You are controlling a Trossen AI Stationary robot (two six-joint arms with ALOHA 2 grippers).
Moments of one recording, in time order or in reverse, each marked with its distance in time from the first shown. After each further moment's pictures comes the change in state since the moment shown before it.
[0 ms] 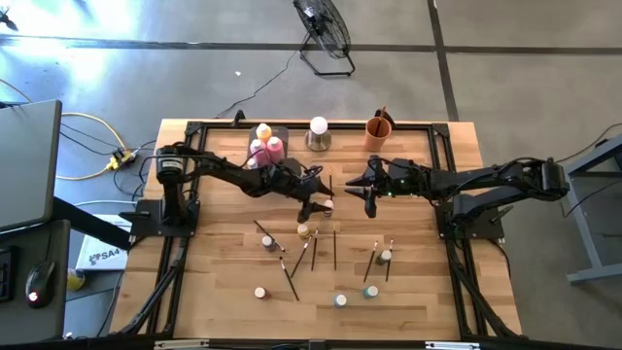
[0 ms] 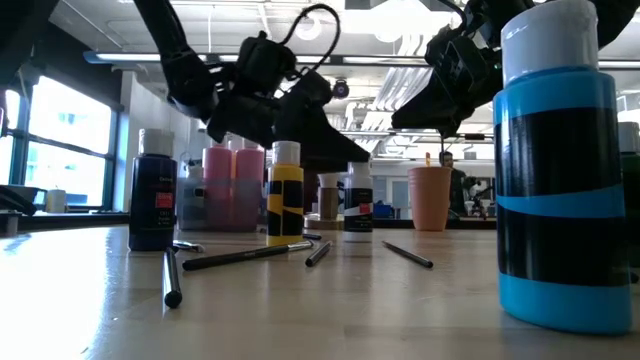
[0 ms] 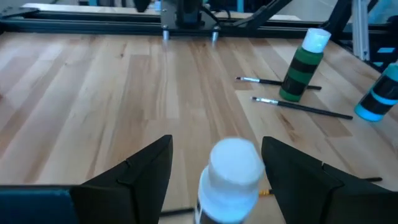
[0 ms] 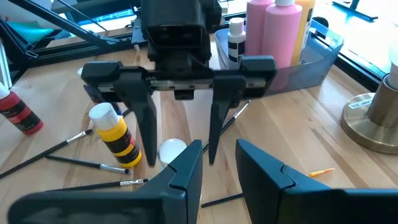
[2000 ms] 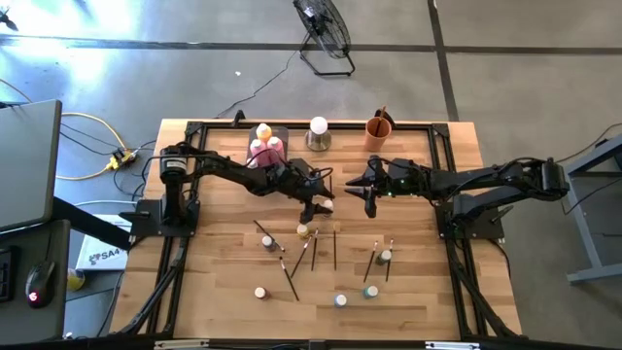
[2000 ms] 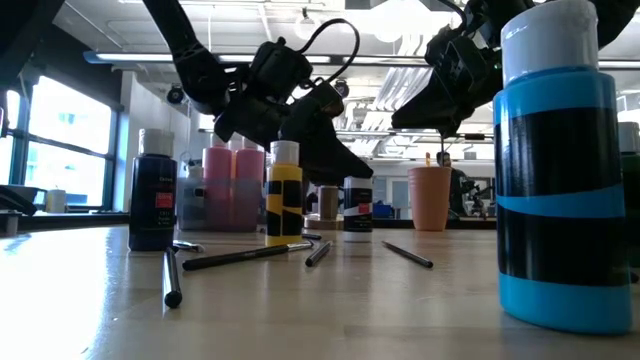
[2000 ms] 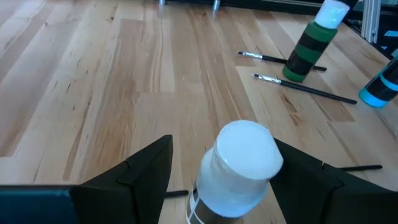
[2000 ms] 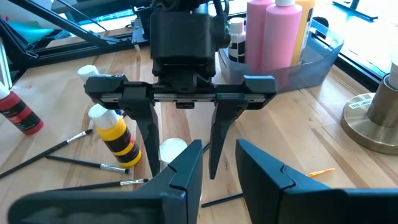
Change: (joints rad) left arm -0.007 0.029 0.074 -0.180 -0.002 -0.017; right arm 0.000 0.000 0.000 0.000 0.000 0.000
